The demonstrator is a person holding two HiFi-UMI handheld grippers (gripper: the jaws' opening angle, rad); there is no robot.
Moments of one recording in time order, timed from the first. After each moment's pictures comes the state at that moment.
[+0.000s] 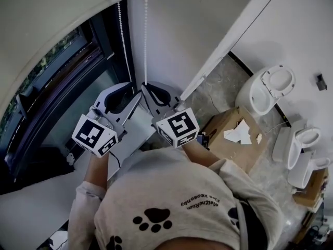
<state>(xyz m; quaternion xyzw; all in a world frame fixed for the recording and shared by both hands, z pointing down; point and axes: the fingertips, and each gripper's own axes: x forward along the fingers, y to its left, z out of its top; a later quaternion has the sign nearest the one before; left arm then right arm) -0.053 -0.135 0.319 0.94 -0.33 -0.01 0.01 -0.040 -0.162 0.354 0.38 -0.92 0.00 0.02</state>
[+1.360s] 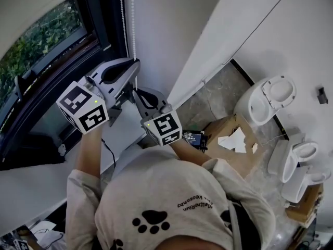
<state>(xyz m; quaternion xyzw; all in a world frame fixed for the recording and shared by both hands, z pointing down) -0.026 -0.158 0.264 0.94 -0.33 -0.05 0.05 -0.044 -0.145 0.406 0.34 -0.94 0.01 0.04</state>
